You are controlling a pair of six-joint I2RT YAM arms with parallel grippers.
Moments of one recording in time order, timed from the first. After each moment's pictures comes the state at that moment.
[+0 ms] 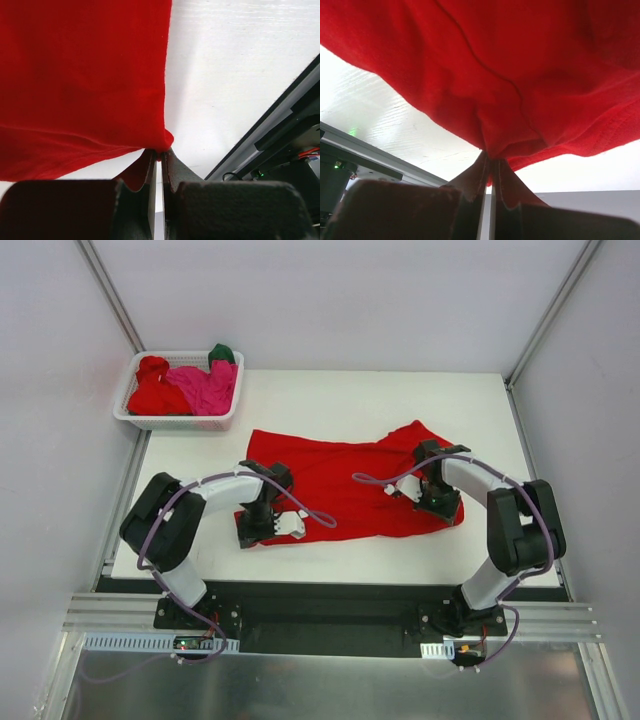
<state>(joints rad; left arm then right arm) -0.60 1.68 0.94 -1.05 0.09 0.85 0.29 1.65 1.00 -0.98 0.18 -0.85</state>
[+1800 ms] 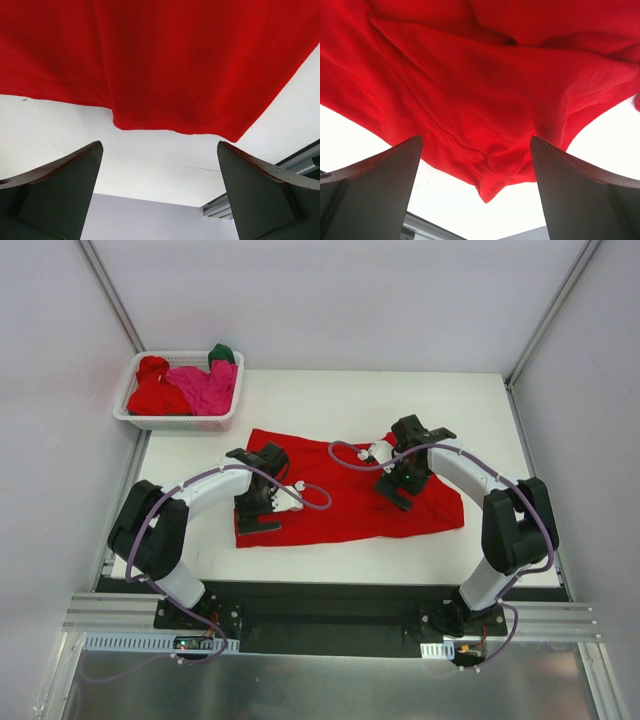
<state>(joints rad) -0.54 1.60 1.02 -0.95 -0.08 0.84 0.42 1.67 1.20 -0.88 -0.04 -0.64</state>
